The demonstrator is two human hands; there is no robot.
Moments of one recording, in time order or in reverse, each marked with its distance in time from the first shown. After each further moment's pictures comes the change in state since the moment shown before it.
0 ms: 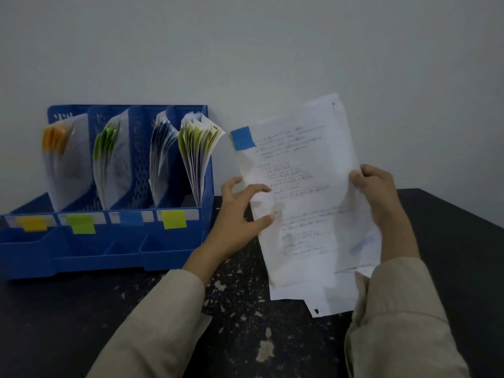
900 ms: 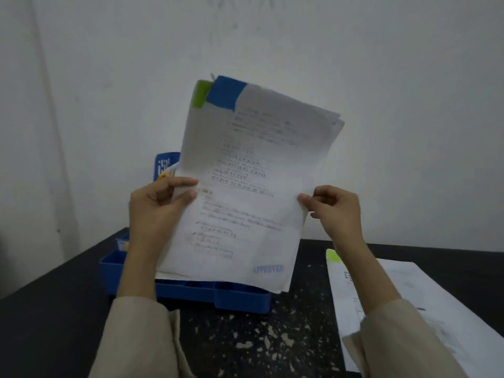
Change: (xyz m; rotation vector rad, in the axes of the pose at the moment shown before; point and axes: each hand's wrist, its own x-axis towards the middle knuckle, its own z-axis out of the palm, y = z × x) left_hand -0.042 0.019 -0.196 -0.098 0.742 0.070; right_hand -0.047 -0.075 0.163 0.220 -0.189 -0.207
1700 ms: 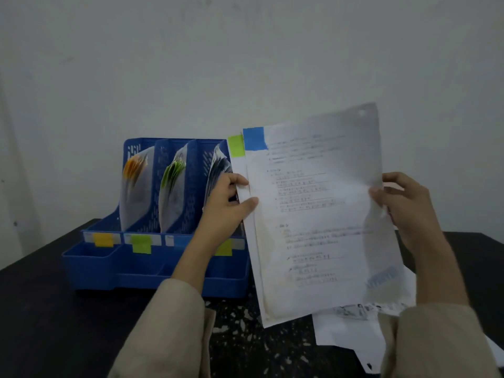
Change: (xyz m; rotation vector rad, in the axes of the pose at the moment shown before) left_hand -0.031 -0.003 0.101 -0.160 -0.413 -0.250; right_hand 0.002 -0.006 -0.127 -0.109 0.075 0.068
